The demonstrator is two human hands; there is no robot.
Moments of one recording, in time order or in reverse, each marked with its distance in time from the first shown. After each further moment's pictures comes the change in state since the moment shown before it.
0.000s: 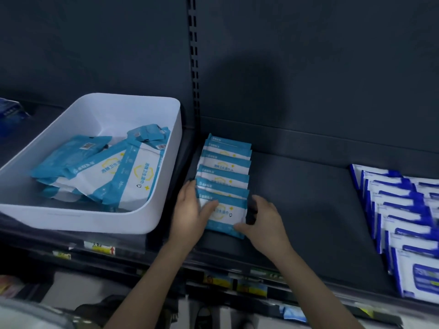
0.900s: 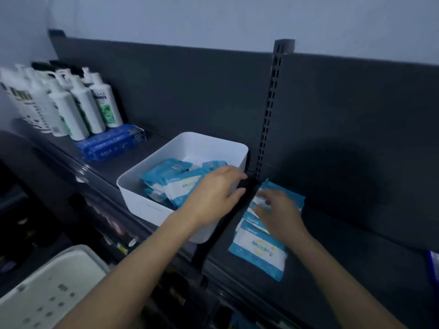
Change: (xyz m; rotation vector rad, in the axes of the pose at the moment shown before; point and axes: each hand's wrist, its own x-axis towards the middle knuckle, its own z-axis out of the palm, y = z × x) left_hand 0.013 0.110 -0.124 0.533 0.071 0.354; right_hand 0.040 -0.110 -0.028 -0.120 -0.070 -0.532
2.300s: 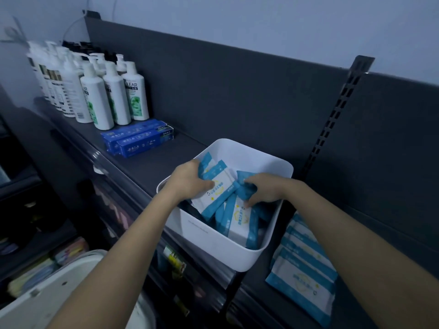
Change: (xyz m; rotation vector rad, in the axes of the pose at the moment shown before) left_hand -0.002 -0.162 -0.051 -0.159 -0.039 -0.706; right_hand 0.152 -0.099 0.049 -0.611 -0.663 -0.152
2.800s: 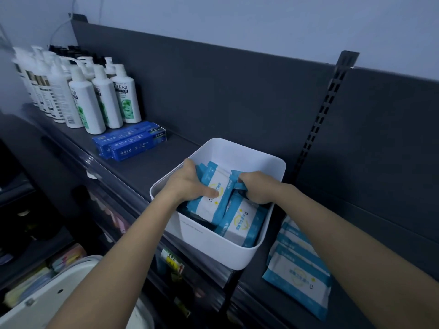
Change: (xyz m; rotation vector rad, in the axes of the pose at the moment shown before) left_hand -0.004 0.012 0.004 -0.061 -0.127 -0.136; right_hand 0.000 -0.002 0.015 0.013 0.166 -0.029
